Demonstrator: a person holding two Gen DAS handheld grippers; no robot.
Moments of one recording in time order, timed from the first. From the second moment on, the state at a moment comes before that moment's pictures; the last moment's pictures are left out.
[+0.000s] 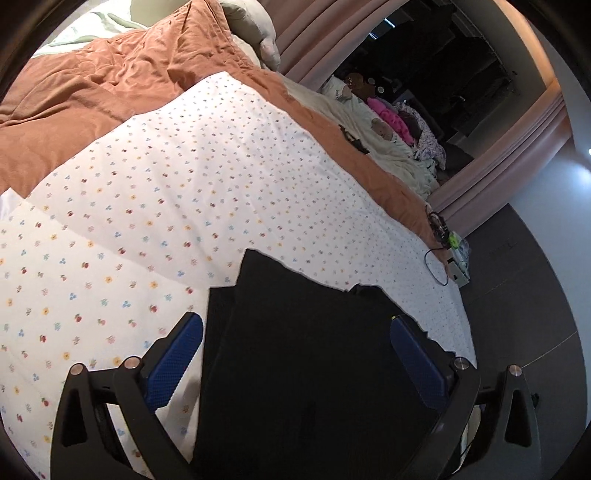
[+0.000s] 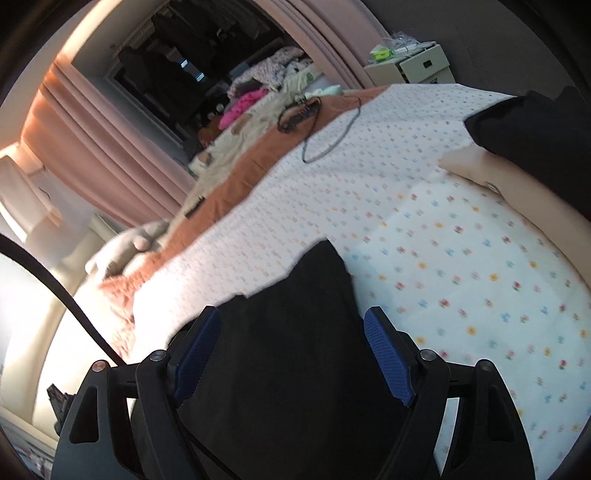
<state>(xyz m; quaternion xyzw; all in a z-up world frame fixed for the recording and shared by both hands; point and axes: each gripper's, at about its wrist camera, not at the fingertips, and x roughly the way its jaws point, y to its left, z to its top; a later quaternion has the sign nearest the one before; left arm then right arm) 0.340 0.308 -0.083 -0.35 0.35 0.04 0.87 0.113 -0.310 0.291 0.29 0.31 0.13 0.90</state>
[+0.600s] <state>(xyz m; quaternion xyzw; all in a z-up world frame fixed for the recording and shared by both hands) 0.309 0.292 -0.146 -0.30 0.43 0.05 0.85 0.081 -0.293 0.282 0.18 0.42 0.11 0.88</state>
